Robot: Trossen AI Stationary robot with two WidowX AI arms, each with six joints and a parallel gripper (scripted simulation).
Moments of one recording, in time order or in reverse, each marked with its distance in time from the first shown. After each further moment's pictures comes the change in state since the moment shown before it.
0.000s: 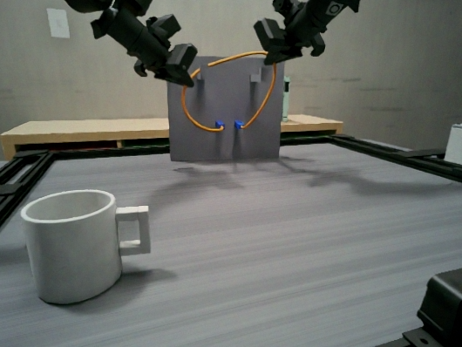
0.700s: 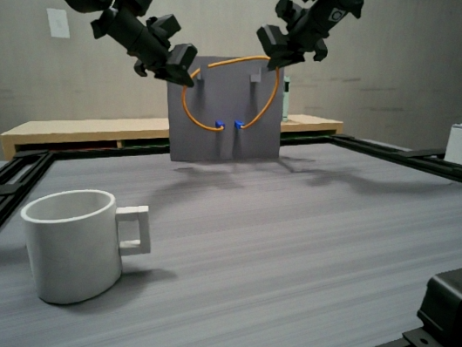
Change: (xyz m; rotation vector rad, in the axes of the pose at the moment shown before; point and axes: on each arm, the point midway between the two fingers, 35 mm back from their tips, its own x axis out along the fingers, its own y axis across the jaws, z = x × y) left arm 0.000 0.000 0.000 0.000 0.000 0.000; right arm 0.004 -0.008 -0.009 0.004 0.004 -0.008
